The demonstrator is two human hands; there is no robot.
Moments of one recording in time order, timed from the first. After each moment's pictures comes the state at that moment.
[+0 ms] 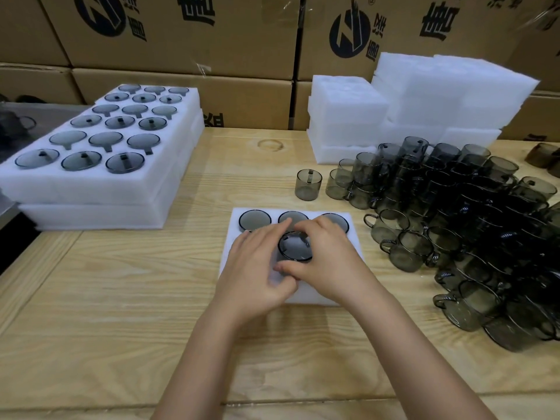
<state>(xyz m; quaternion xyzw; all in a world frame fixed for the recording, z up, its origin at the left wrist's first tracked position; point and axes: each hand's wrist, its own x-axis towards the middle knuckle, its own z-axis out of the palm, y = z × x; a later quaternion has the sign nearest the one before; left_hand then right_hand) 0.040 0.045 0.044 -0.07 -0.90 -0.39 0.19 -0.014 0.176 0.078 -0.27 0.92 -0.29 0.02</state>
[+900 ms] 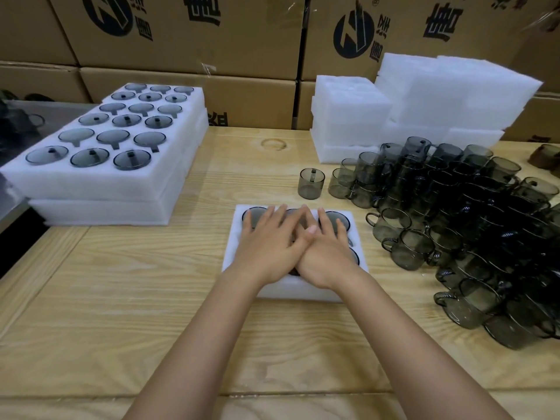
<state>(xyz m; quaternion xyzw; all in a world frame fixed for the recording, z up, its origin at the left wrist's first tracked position) -0.006 0.047 0.045 0.02 -0.98 -0.20 0.05 -0.044 0.165 0.042 -0.29 0.95 -0.06 0.07</state>
